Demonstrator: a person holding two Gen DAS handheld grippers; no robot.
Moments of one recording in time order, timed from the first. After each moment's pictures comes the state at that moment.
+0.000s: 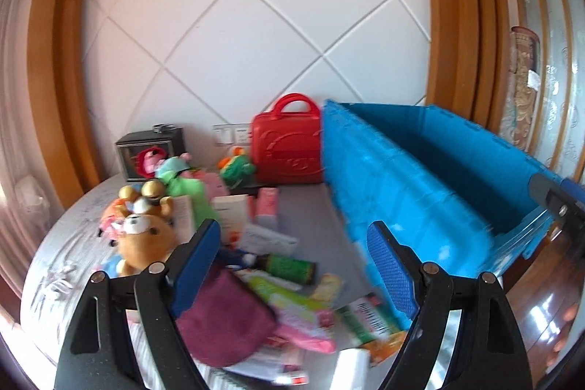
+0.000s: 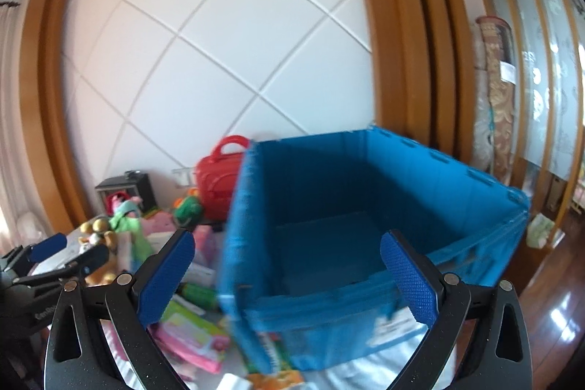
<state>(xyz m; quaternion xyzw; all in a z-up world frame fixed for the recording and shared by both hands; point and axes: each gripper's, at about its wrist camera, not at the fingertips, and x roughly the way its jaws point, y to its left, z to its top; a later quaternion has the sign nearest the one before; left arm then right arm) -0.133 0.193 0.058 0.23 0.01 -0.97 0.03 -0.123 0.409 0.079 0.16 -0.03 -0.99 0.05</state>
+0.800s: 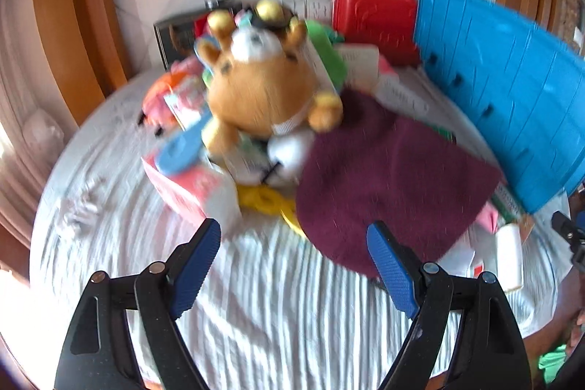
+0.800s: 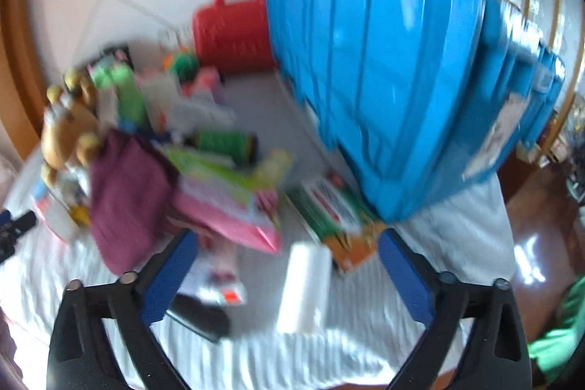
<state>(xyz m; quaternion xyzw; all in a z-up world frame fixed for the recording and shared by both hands) -0.136 -0.005 -0.113 0.41 0.02 -0.91 0.05 -0.136 0.276 -0.120 0.41 0.00 -0.91 -0.02</state>
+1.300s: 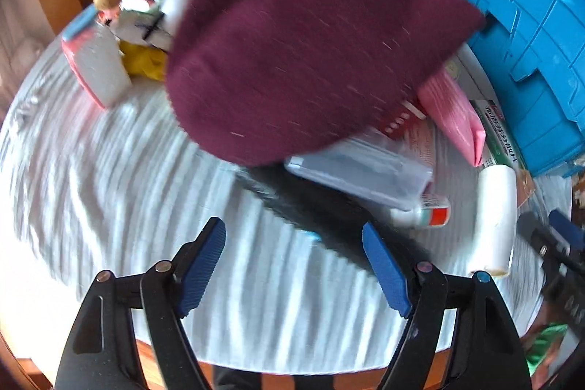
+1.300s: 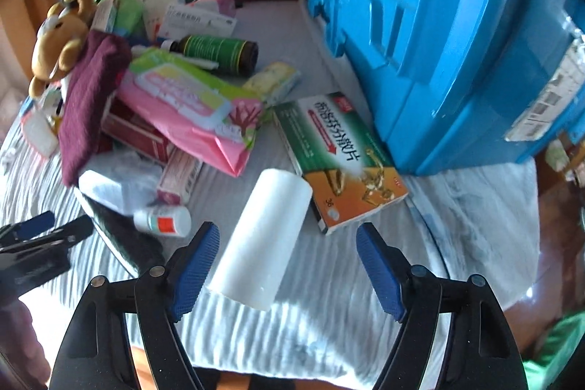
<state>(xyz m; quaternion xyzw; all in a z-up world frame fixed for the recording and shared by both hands) -0.144 0.121 -0.214 0.53 0.09 -0.84 0.07 -0.150 0.320 -0.187 0.49 0.04 -0.87 0.07</state>
